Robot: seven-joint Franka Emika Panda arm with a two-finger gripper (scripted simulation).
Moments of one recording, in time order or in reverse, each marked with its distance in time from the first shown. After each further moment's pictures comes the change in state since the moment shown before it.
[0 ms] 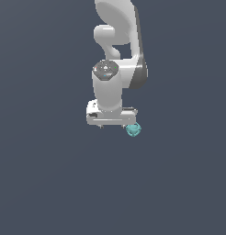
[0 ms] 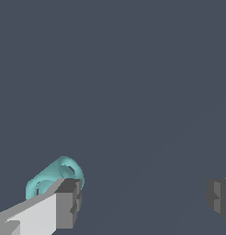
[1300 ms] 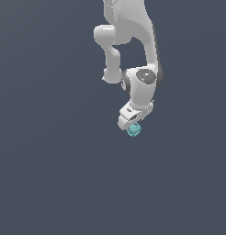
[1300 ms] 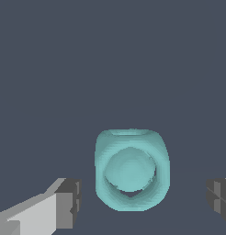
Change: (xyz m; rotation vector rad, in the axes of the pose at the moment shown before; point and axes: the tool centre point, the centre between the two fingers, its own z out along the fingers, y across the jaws) arm -0.063 -0.113 0.071 -0.061 0.015 -0.655
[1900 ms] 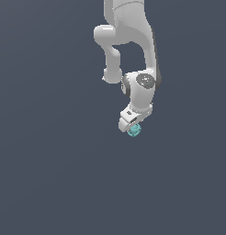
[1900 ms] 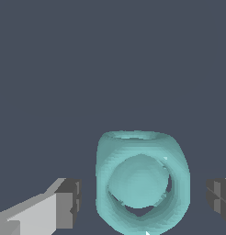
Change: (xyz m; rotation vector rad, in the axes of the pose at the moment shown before) arm 0.000 -0.004 0.020 -0.001 0.002 -0.018
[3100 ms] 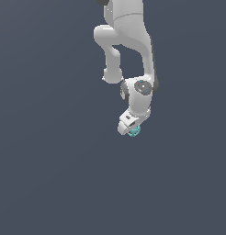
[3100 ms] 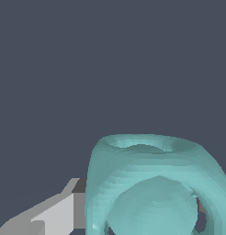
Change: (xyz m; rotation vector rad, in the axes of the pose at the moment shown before) arm -0.002 0.002 0.030 -0.001 0.000 -0.005
